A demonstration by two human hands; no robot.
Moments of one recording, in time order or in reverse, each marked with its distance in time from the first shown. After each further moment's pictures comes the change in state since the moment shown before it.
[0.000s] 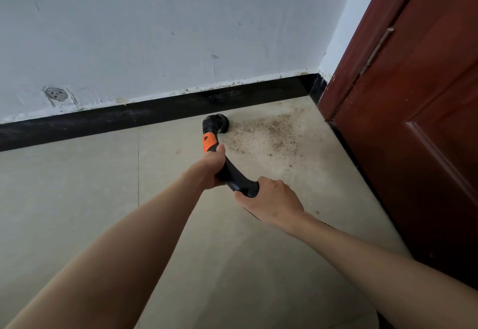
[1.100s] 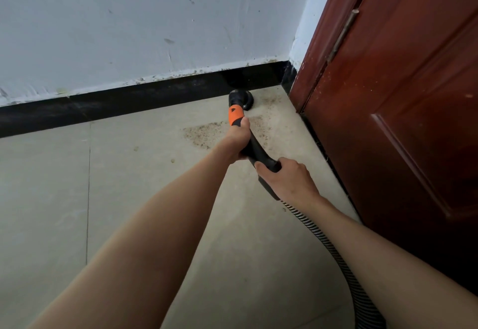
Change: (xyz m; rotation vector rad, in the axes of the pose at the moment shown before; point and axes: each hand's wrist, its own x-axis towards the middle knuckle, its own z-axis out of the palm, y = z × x) left_hand 0.013 0.030 0.134 0.079 -0.125 0.137; right_hand 0.034 0.097 -0.052 0.163 0.152 0.170
